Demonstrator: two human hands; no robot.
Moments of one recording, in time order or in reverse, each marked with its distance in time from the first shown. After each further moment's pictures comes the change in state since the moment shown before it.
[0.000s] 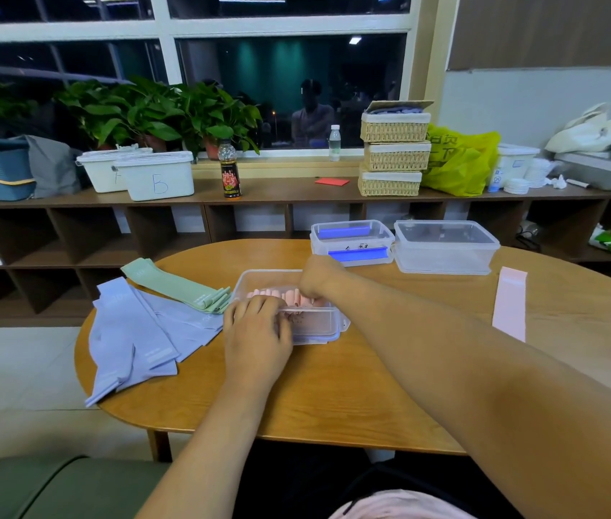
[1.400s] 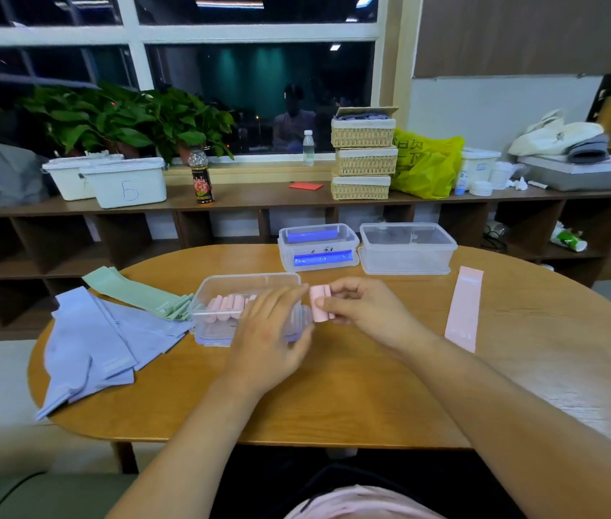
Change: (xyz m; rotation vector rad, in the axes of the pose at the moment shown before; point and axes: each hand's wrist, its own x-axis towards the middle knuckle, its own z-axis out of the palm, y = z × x) left_hand -0.006 0.074 -0.001 -0.380 0.013 0.391; right_hand -0.124 0.140 -0.002 1.229 0.060 -0.186
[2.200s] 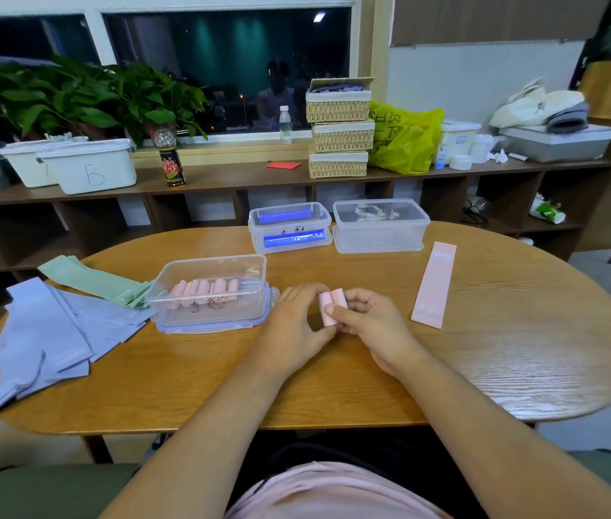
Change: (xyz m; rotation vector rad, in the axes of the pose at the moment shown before) left_hand 0.012 0.051 0.073 -0.202 -0.281 -0.207; right_hand -0.028 0.074 -0.044 0.255 0.144 0.038
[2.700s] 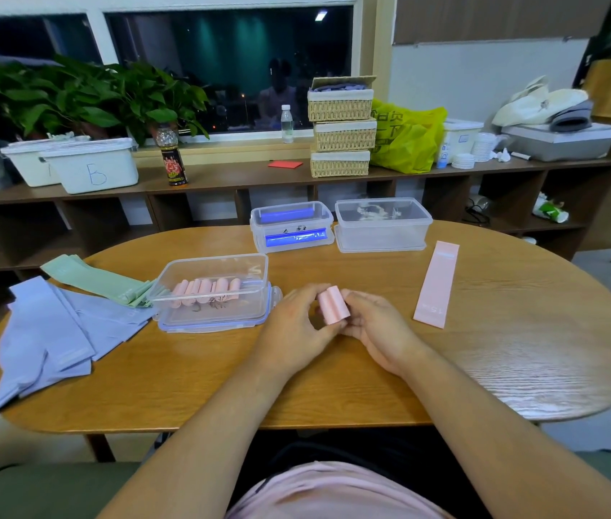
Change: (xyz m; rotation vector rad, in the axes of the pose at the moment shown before) left_hand 0.000 0.006 -0.001 -0.040 0.018 -0.072; right_hand 0.004 -0.005 0.000 0.145 -0.129 0.110
